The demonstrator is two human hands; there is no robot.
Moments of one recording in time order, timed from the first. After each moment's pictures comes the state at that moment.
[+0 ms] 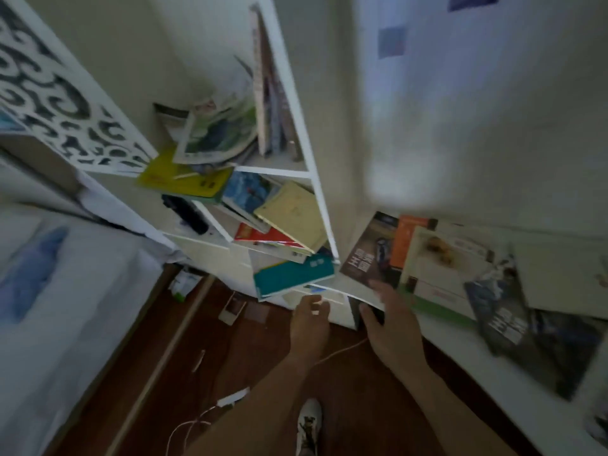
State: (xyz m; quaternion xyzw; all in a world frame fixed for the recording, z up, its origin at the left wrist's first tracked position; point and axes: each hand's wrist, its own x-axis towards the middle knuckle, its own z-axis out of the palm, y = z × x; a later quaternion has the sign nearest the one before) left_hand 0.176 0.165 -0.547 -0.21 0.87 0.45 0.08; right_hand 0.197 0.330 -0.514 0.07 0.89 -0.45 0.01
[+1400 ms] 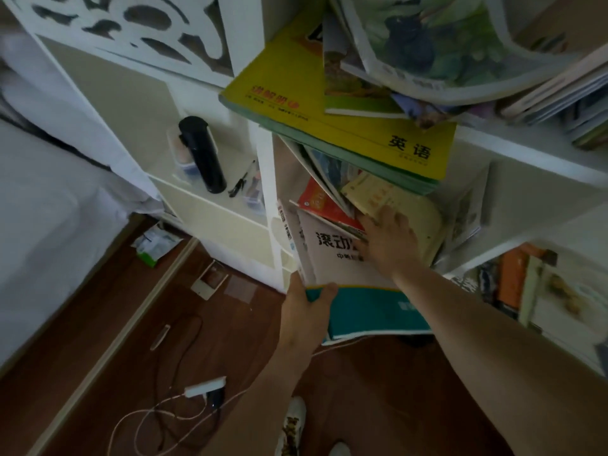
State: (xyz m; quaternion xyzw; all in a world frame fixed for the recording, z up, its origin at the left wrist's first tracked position) left_hand 0.077 -0.065 -0.580 -0.26 0.67 0.68 0.13; right_hand -0.064 0.102 -0.596 -0.08 0.99 0.06 0.06
